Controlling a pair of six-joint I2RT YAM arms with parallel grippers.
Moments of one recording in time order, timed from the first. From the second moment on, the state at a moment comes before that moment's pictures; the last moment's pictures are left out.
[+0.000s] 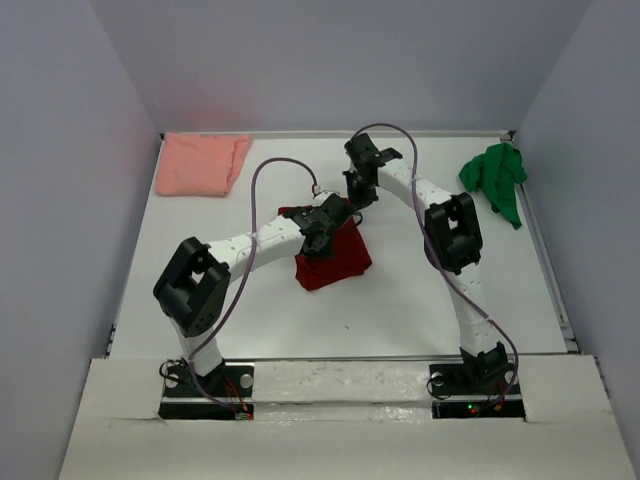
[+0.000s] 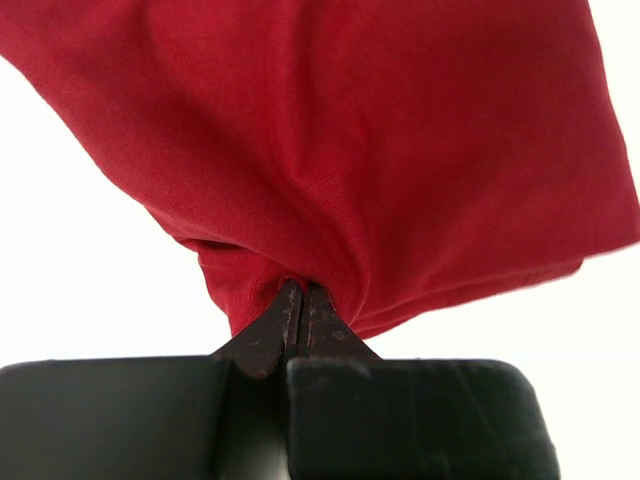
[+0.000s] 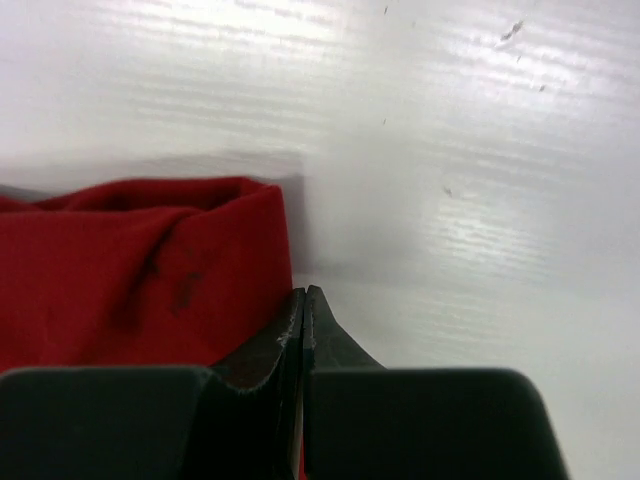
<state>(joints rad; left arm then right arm) -0.82 1.75 1.28 -0.66 -0.35 -0.57 0.47 2.36 2.07 -0.83 0.00 0.31</state>
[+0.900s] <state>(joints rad) -0.88 1.74 1.28 -0.68 -0.37 -0.70 0.45 1.53 1.26 -0.80 0.04 0.40</state>
